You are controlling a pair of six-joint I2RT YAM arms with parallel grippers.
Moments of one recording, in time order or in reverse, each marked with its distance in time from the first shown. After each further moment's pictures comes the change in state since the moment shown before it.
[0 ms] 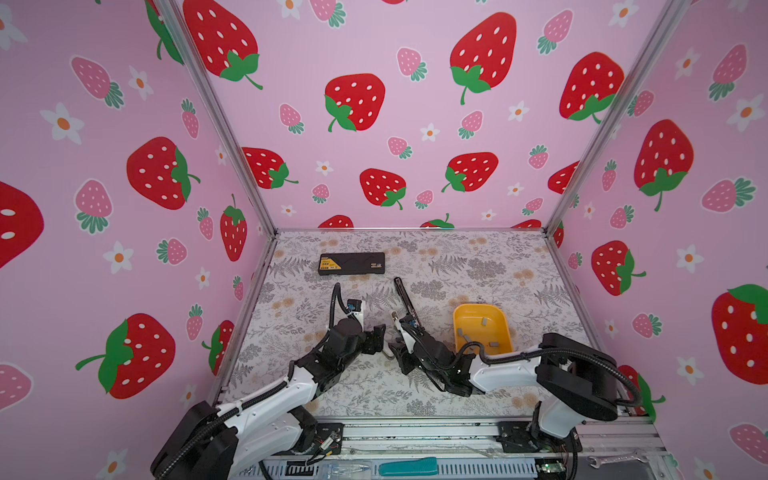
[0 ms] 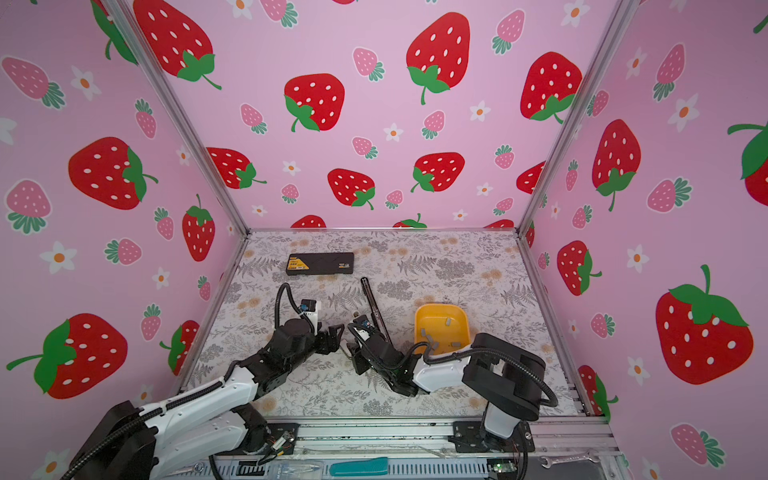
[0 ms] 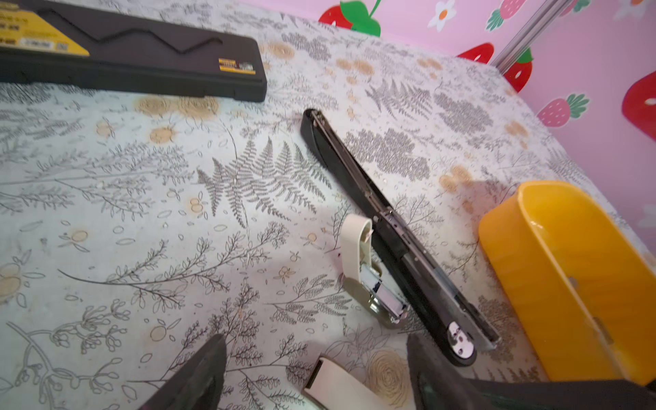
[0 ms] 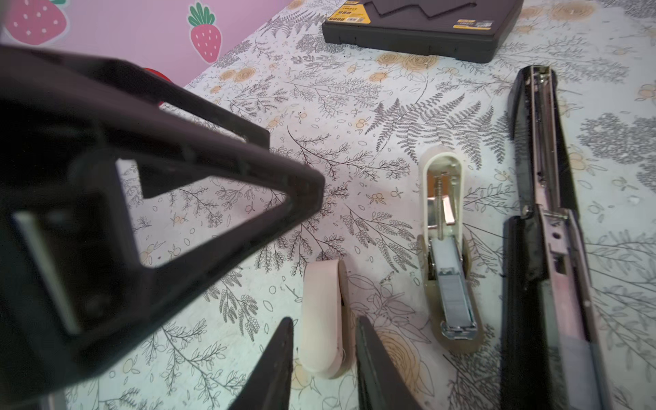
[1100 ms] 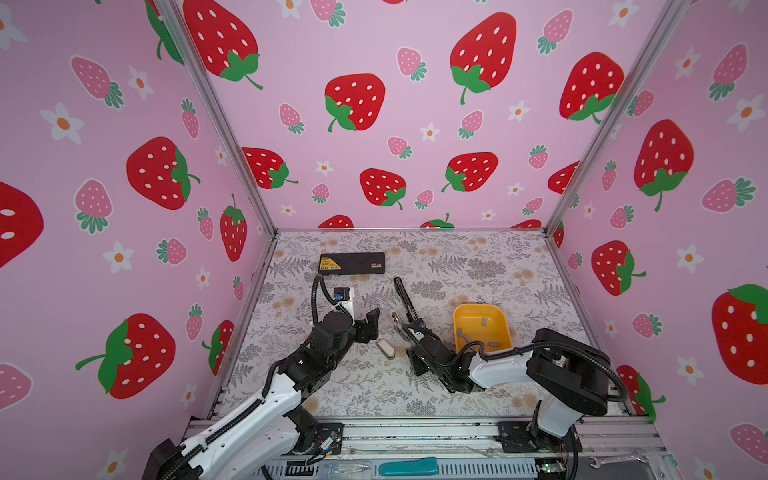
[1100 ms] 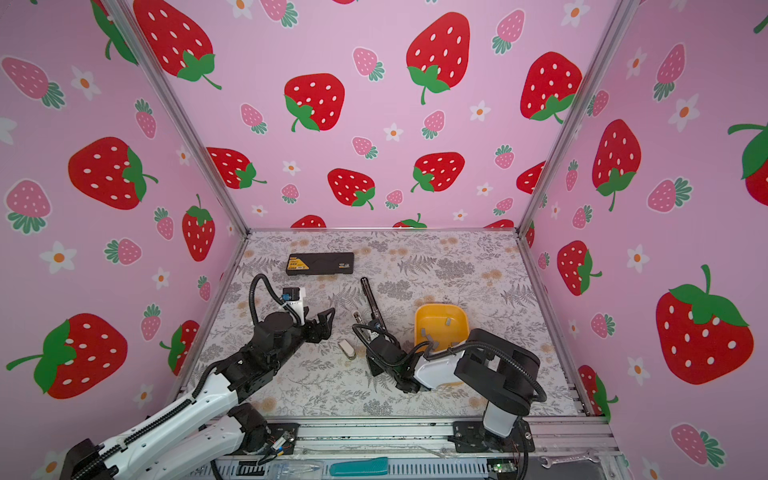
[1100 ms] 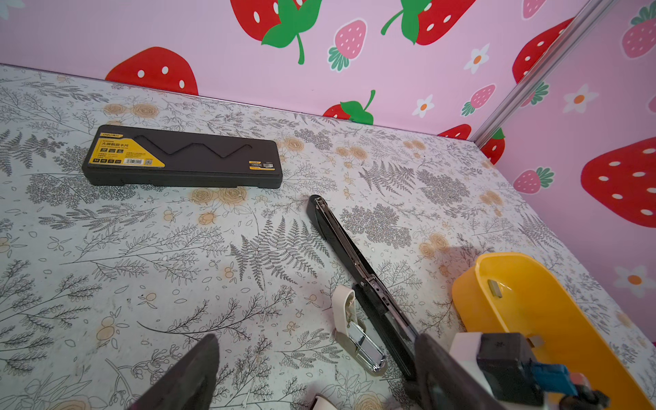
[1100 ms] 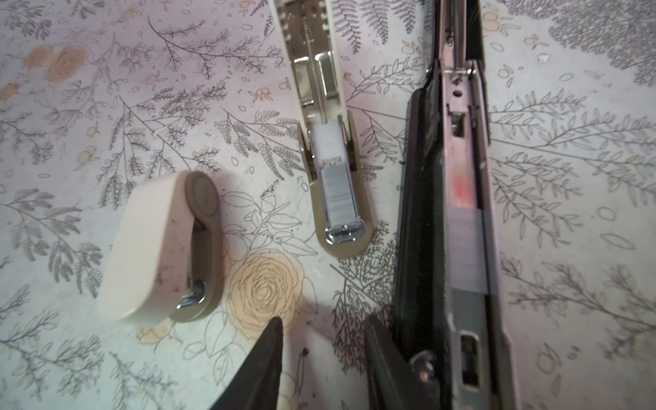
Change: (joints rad) left arm 0.003 -0.168 0.120 -0.172 -0.087 0.023; right arm -0.072 0.068 -0.023 -0.174 0.046 0.060
